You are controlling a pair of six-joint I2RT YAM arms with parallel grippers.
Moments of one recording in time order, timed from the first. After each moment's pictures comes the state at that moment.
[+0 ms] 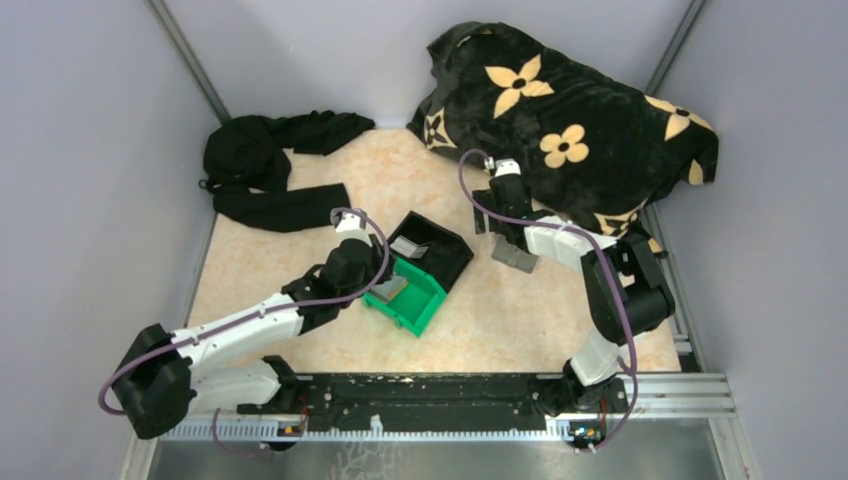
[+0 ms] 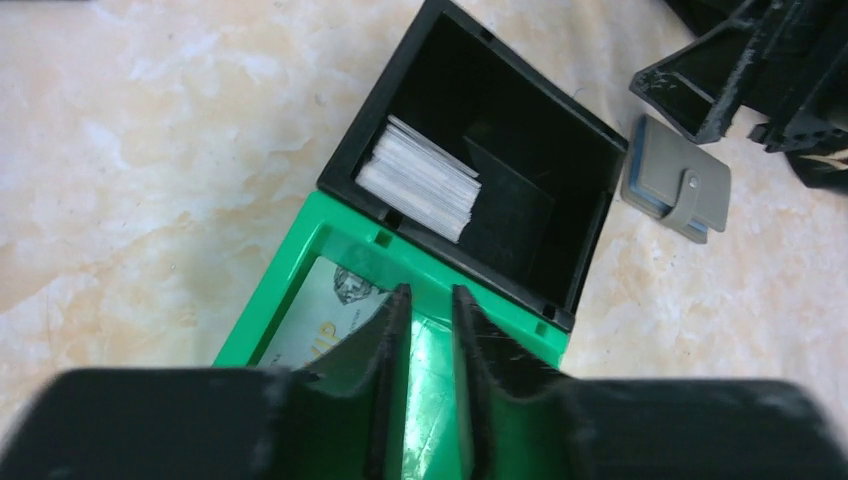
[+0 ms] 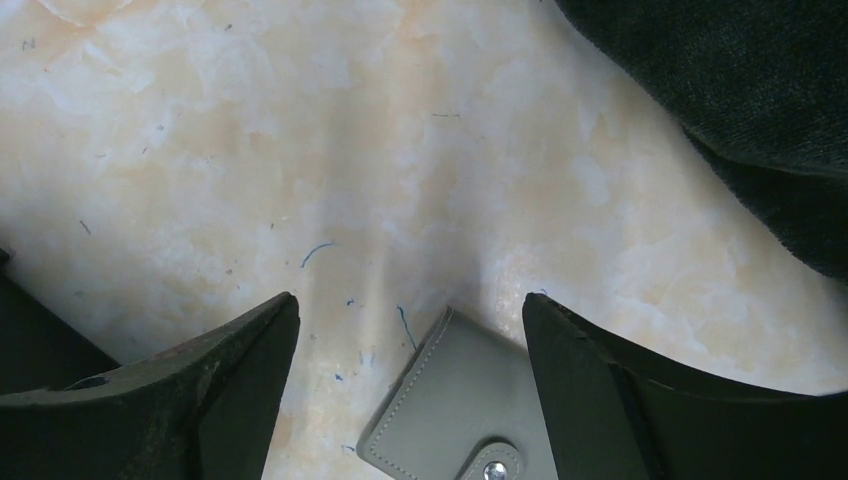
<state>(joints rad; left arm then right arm) -0.83 1.13 0.58 0.07 -0.42 -0.69 0.43 1.66 0.97 -0.04 0.26 0.16</state>
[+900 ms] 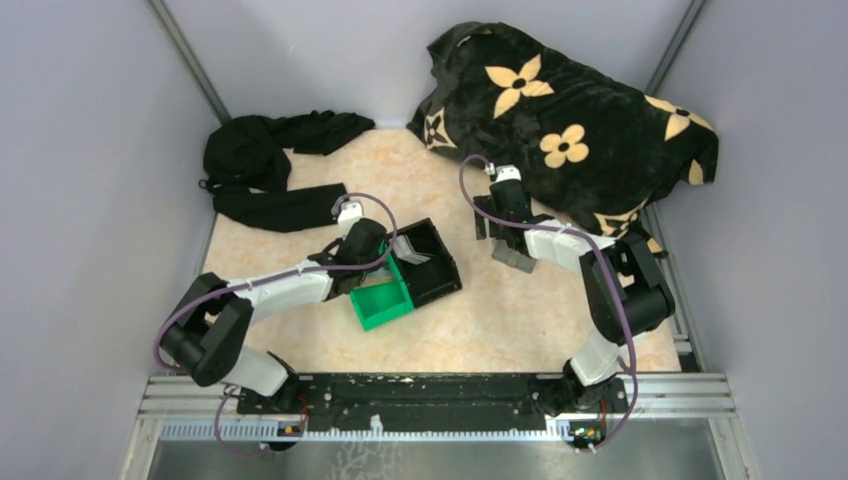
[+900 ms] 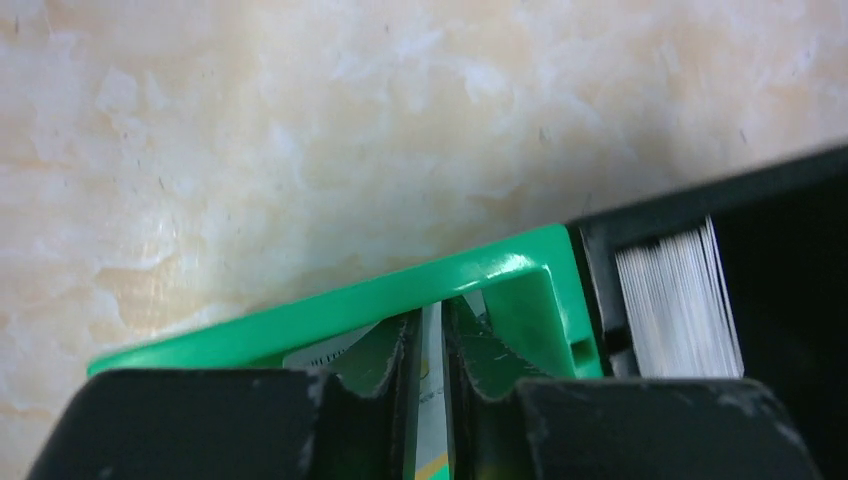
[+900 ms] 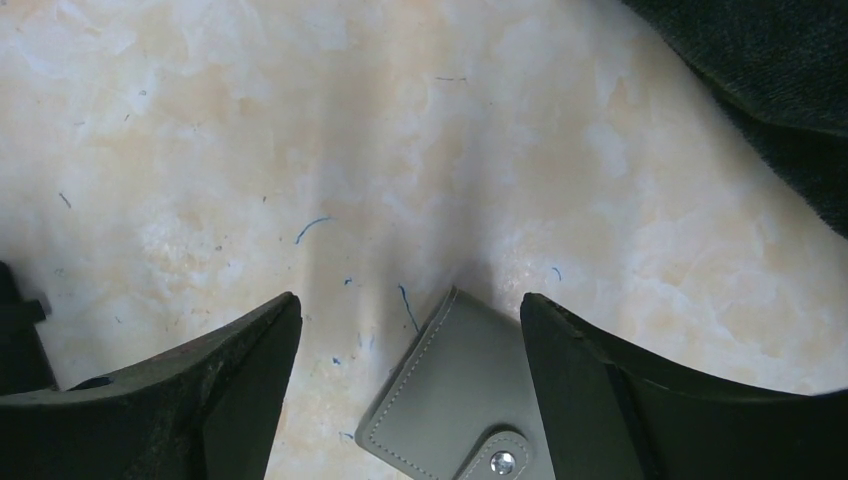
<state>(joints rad) -0.69 1.45 0.69 -0.03 -0.53 -0.72 0.43 1.66 0.93 -0.02 0.25 0.18</state>
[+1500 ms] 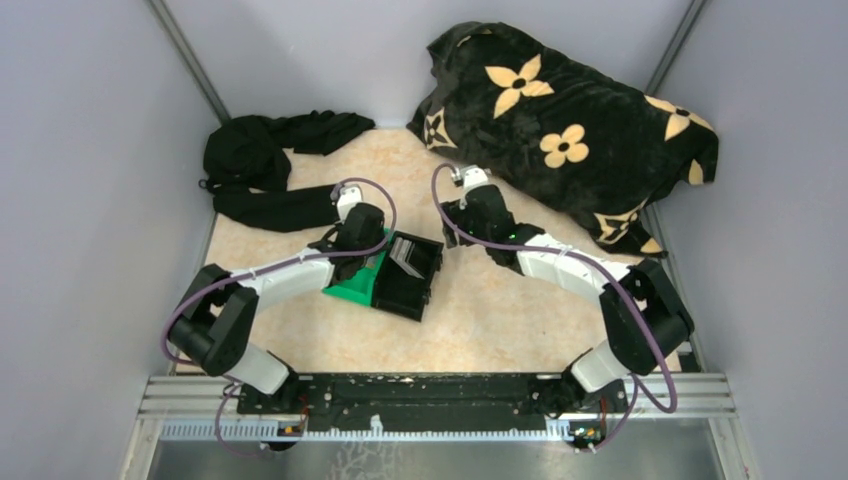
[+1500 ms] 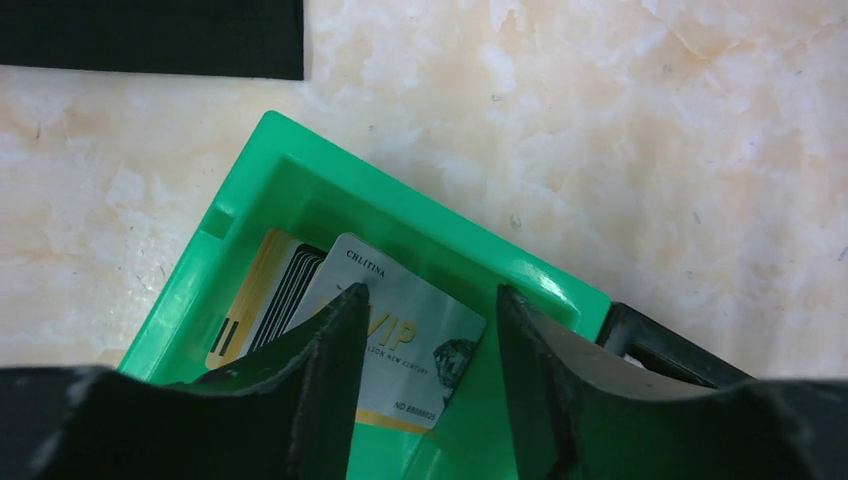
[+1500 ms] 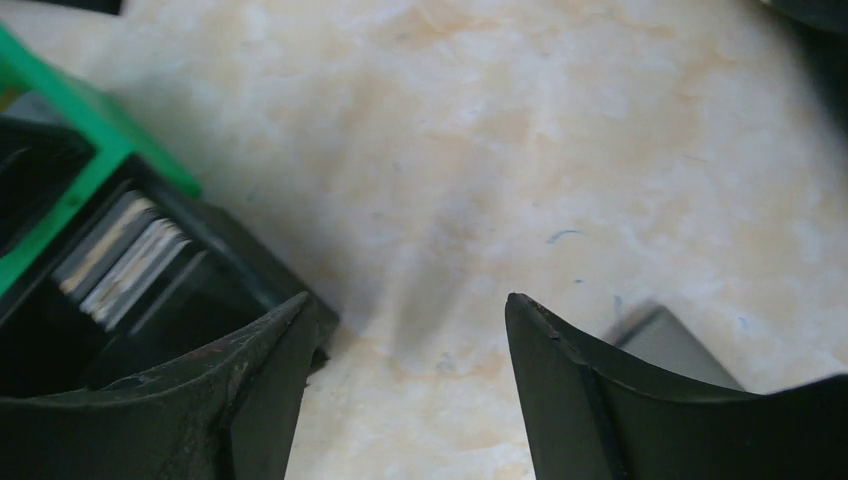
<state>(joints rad) -0.62 1.53 0.80 0.01 -0.51 -0.66 0.62 1.50 0.92 -0.01 0.15 0.19</state>
